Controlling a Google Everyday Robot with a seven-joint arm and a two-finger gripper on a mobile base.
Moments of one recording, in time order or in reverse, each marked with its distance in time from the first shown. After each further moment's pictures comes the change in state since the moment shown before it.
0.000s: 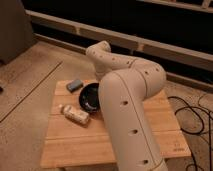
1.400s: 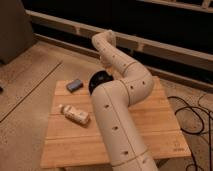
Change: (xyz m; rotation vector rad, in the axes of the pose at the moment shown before) arm -0.087 -0.049 -0.023 0.008 -0.140 -0.023
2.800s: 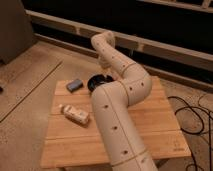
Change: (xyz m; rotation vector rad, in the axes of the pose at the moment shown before) arm 0.000 0.001 0.001 -0.003 0.002 -0.001
